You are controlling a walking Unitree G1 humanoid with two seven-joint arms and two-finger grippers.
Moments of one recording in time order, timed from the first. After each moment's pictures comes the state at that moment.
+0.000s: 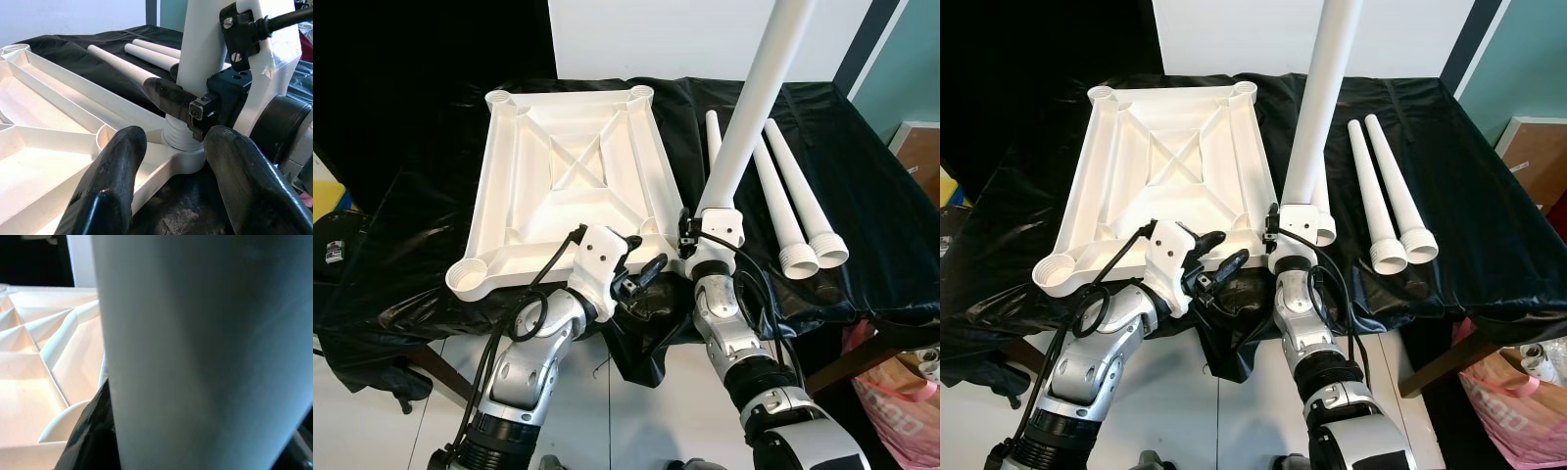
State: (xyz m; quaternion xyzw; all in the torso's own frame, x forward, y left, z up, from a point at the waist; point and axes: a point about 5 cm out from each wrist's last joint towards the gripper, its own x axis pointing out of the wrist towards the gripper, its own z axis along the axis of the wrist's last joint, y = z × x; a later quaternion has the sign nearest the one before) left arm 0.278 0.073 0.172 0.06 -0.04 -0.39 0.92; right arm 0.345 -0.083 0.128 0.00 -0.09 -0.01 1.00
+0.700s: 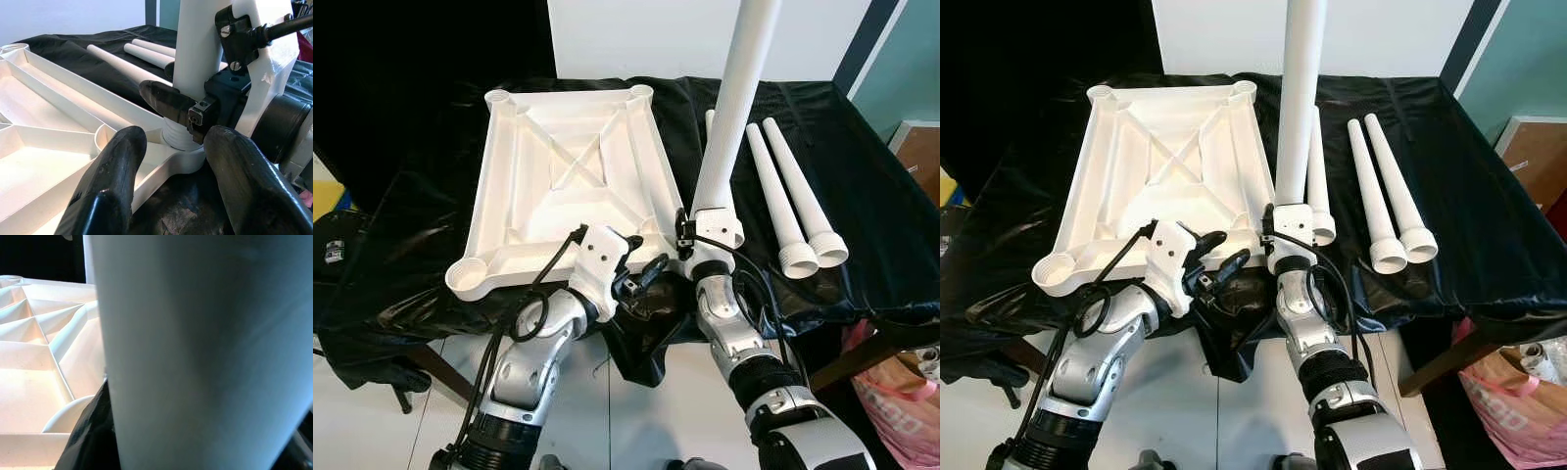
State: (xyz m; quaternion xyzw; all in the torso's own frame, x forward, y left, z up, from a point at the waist) left arm 0.278 0.074 0.172 0.06 -0.04 -0.38 0.92; right arm 0.346 -0.089 0.134 -0.02 -0.11 0.01 0.99
